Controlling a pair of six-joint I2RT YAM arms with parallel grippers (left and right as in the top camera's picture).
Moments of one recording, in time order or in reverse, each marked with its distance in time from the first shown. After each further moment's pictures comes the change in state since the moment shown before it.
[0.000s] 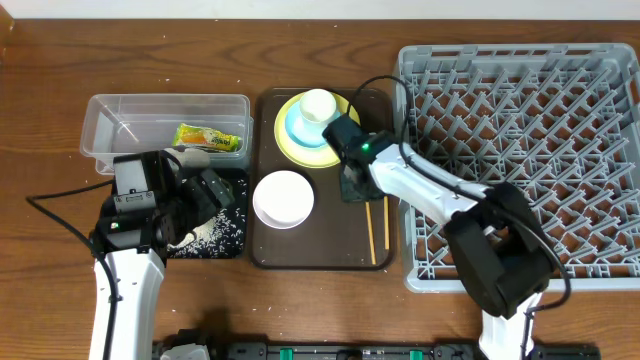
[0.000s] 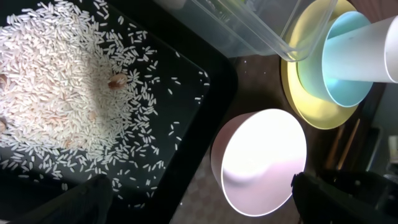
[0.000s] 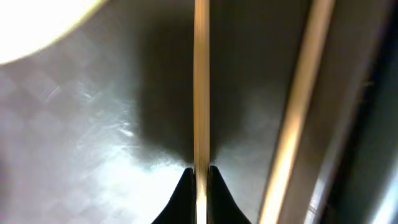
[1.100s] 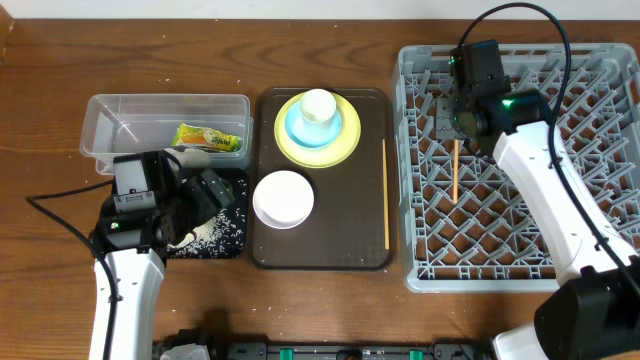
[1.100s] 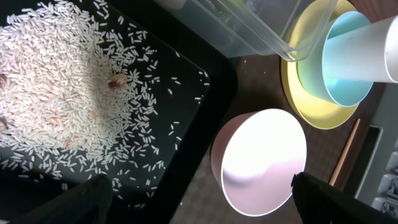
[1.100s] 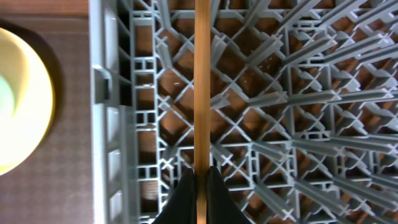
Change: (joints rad) left arm 0.000 0.000 0.000 0.000 0.000 0.000; right arm -0.391 -0.328 0.080 -0.062 0.071 -0.344
